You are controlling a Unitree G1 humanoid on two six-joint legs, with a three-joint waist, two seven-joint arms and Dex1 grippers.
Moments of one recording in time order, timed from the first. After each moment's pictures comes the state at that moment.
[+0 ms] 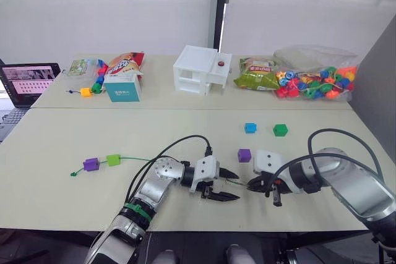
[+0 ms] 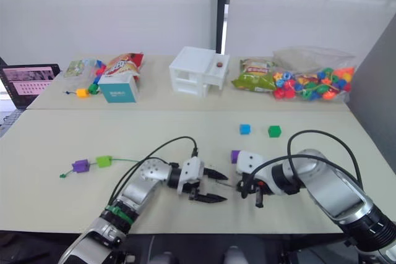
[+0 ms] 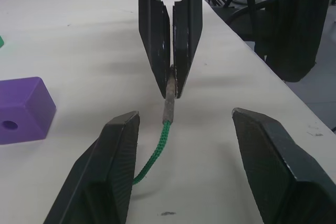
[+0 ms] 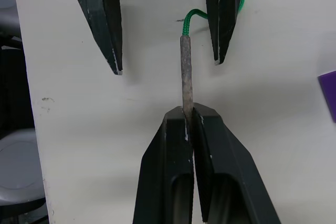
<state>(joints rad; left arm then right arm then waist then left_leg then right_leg) -0.53 0.19 -0.38 0.38 -0.14 -0.12 -1.24 -0.41 -0.98 0.30 -0.45 0.24 0.79 1.13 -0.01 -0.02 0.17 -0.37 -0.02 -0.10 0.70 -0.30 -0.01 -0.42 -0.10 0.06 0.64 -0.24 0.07</state>
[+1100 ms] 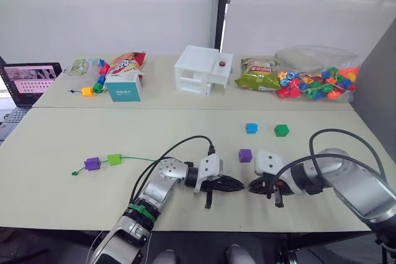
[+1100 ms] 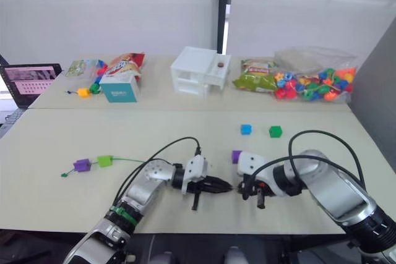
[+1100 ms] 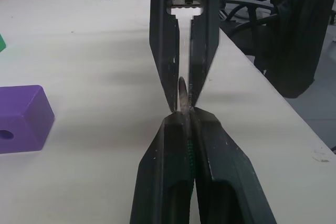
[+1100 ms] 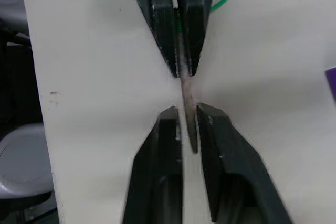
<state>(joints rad) -0.54 0.15 -0.37 0.39 -0.16 -0.08 -1.24 -0.35 -1.03 0.25 -0.49 0.27 0.83 1.13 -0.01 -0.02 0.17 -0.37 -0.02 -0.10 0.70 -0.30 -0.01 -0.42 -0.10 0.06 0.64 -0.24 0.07</state>
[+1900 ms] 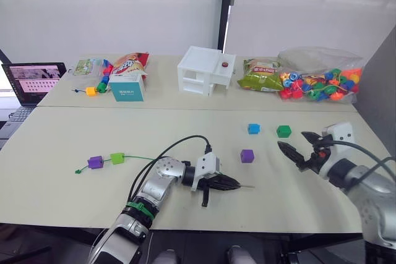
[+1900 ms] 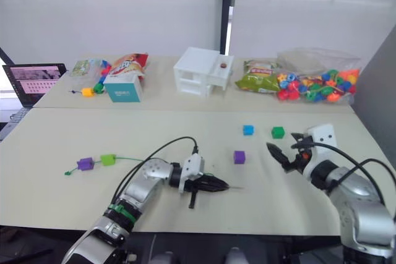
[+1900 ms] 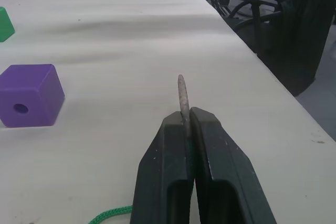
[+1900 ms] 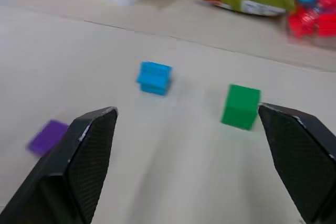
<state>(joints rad) -0.55 0.17 -0.35 0.43 -0.16 -0.08 -1.27 -0.17 -0.50 -0.39 -0.24 0.35 0.60 0.53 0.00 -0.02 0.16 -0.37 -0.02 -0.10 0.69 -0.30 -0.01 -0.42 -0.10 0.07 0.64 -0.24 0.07</state>
